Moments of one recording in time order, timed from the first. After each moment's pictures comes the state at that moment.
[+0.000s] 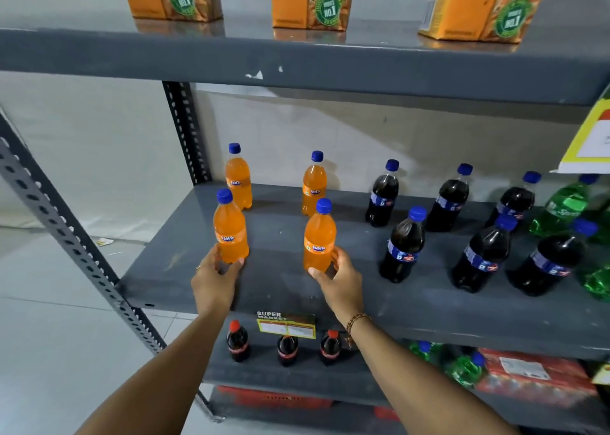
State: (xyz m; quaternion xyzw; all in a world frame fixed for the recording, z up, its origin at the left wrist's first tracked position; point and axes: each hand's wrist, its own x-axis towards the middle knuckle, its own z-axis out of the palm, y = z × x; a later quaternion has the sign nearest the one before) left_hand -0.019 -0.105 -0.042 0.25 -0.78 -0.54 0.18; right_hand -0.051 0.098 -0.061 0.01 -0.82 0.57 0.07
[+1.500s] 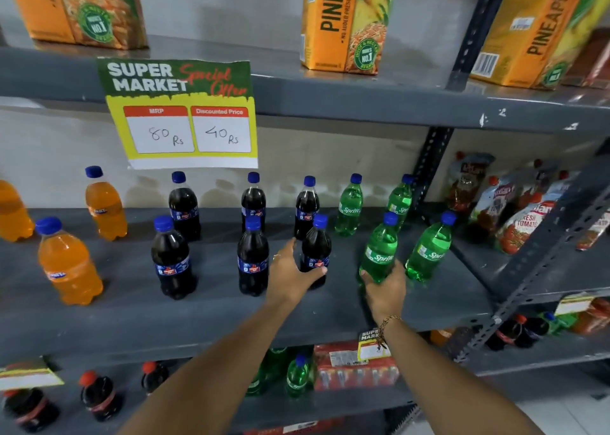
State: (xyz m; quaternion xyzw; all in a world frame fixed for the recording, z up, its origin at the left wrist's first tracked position) left_hand -0.047 0.361 0.009 -0.04 -0.83 -0.56 0.02; right_hand -0.045 0.539 -0.043 -0.24 -0.76 0.54 0.27
